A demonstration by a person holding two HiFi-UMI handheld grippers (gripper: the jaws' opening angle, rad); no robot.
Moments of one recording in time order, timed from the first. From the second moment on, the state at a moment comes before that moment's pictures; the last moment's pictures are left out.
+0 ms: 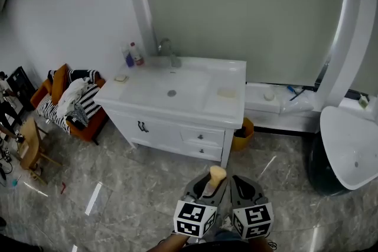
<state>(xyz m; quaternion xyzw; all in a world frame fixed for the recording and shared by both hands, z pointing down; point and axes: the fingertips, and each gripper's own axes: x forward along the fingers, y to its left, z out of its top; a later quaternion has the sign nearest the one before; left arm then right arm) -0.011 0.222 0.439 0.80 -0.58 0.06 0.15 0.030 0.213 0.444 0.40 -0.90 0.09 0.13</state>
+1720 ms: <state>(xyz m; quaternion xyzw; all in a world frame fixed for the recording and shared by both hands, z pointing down) 0.004 0.016 0.452 0.78 -0.60 0.08 0.16 0.053 0.007 0.458 0.37 -0.91 0.12 0.13</state>
